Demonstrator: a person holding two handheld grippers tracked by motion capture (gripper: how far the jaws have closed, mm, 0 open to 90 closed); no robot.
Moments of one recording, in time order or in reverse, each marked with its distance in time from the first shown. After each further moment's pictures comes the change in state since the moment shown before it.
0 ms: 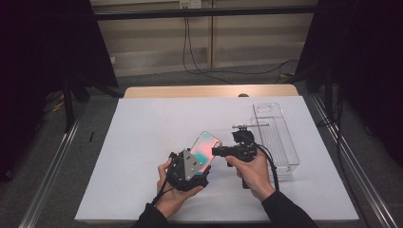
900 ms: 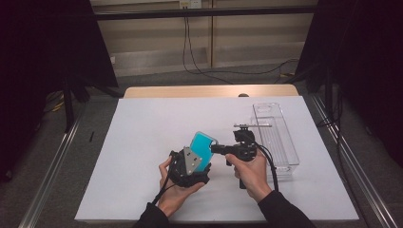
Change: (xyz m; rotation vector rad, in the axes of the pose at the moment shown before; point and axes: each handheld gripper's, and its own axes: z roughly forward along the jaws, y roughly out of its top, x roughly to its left) left arm 0.005 -0.004 0.017 0.027 -0.009 -0.052; right arm 0.007 0.000 -0.005 -0.057 0.066 0.031
